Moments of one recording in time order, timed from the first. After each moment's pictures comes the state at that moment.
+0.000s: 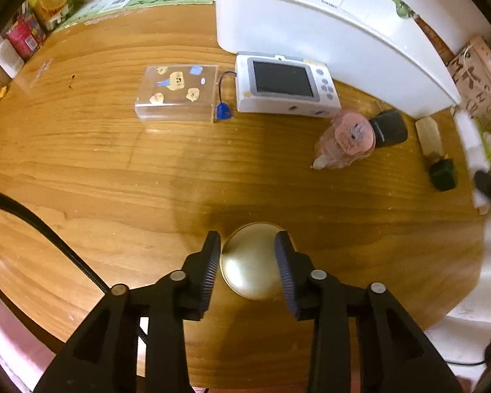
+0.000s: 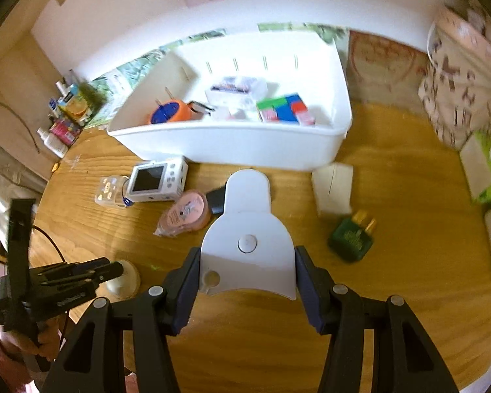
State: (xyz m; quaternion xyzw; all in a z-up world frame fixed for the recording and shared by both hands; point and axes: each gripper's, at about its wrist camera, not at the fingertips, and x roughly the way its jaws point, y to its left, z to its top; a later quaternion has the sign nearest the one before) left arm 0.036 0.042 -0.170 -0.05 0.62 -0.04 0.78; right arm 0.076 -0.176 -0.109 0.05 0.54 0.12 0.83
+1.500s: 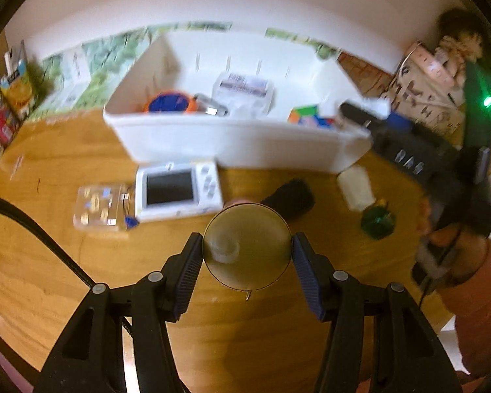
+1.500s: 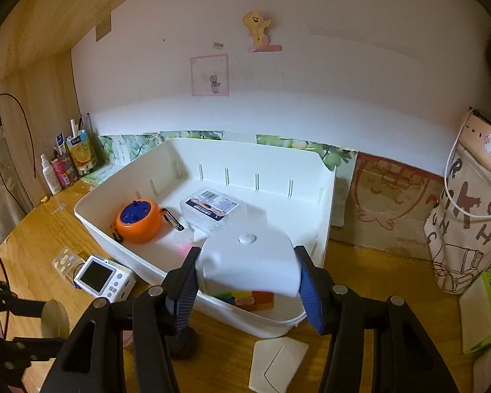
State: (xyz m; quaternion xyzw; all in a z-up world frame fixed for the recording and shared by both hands) left arm 0.065 -0.033 -0.116 -0.03 0.49 -0.11 0.86; right arm 0.157 -0.212 -0.121 -0.01 0.32 0.16 0.93
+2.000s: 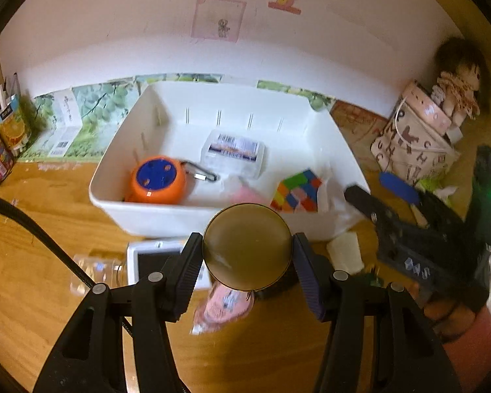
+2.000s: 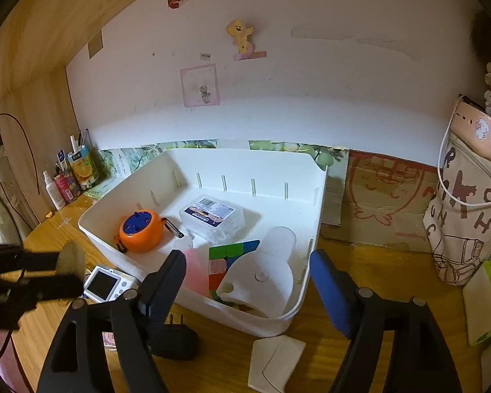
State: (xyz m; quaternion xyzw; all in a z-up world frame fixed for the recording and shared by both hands) left arm 0.111 -0.042 -0.087 -0.04 0.43 -0.12 0.89; right arm 0.154 -0.228 -0.116 0.02 0.31 0.16 0.94
